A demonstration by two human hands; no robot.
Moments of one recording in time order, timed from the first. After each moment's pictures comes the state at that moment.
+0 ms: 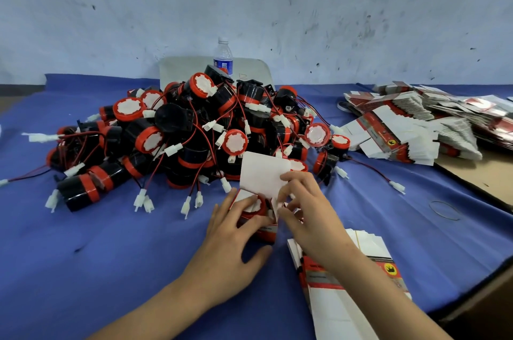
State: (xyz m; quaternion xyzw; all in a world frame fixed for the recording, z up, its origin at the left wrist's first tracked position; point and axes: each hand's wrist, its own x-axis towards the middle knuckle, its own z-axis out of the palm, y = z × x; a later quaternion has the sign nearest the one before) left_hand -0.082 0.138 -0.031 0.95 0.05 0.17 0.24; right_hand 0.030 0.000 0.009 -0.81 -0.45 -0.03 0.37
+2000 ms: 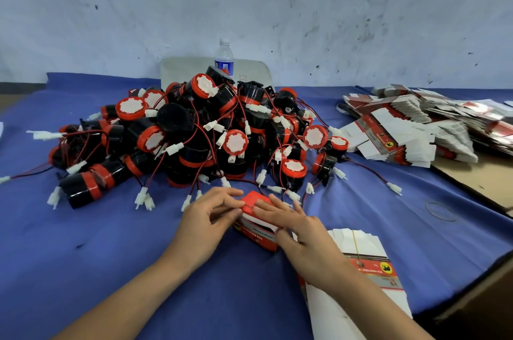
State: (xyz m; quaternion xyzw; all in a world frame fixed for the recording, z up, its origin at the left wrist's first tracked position) left_hand -0.074 0.169 -0.026 0.79 0.08 0.29 0.53; right_hand 0.008 -0.003 0.006 -0.79 -0.47 0.10 0.38
